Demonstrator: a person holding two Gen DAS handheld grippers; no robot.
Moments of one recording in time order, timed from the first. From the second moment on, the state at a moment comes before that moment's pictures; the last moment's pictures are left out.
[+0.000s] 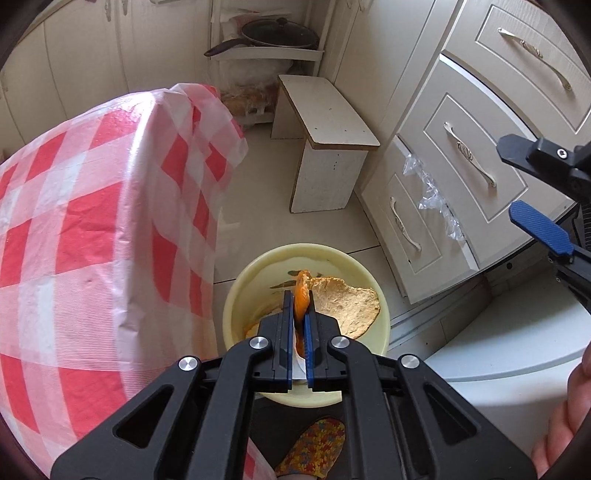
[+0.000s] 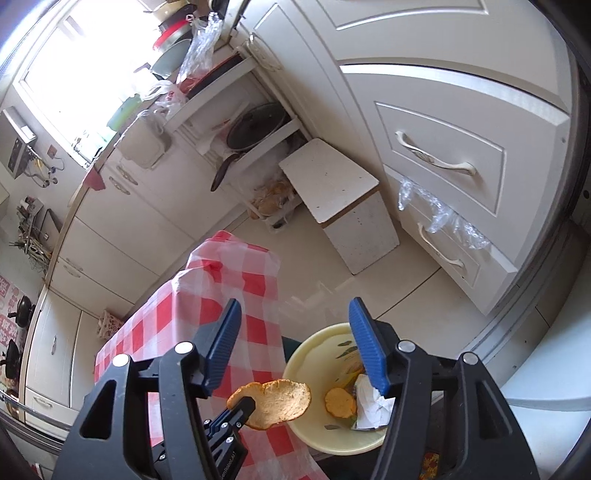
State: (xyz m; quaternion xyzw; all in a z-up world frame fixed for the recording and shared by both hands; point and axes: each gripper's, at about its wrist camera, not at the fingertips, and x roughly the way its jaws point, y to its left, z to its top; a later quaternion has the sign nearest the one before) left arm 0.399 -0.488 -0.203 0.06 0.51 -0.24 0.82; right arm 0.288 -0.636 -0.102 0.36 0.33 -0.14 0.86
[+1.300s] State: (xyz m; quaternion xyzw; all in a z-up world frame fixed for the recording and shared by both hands) left arm 0.321 -0.325 -0.101 0.09 0.43 -0.15 0.89; right arm 0.302 -0.557 -0.118 0.23 0.44 -0.13 0.86
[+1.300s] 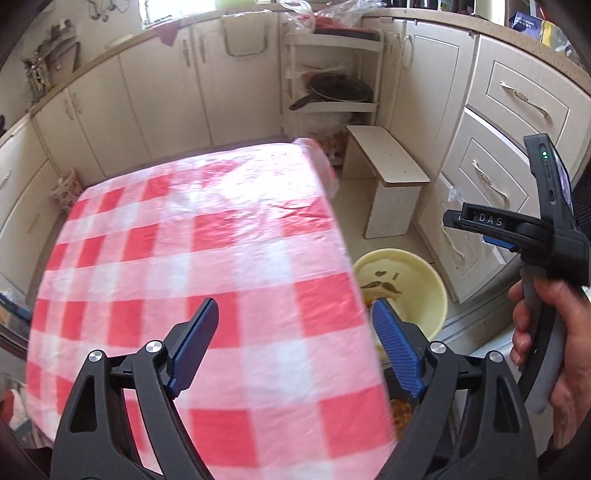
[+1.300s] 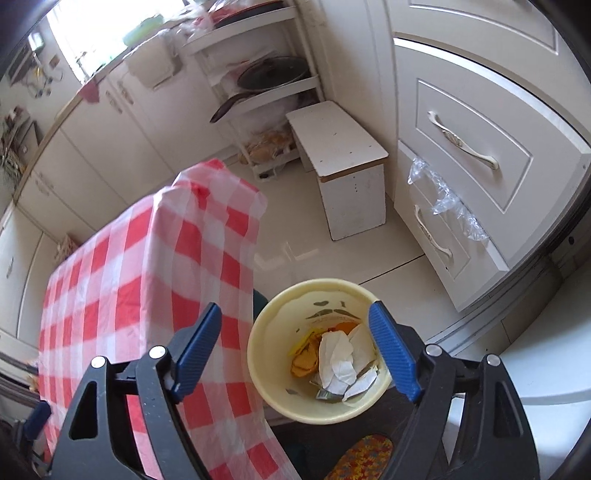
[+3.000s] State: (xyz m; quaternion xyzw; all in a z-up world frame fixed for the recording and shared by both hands) left arm 0.047 -0.036 0.000 0.04 0.34 -0.06 0.94; right arm -0.035 -0.253 -0.014 0.14 0.29 -0.01 0.95
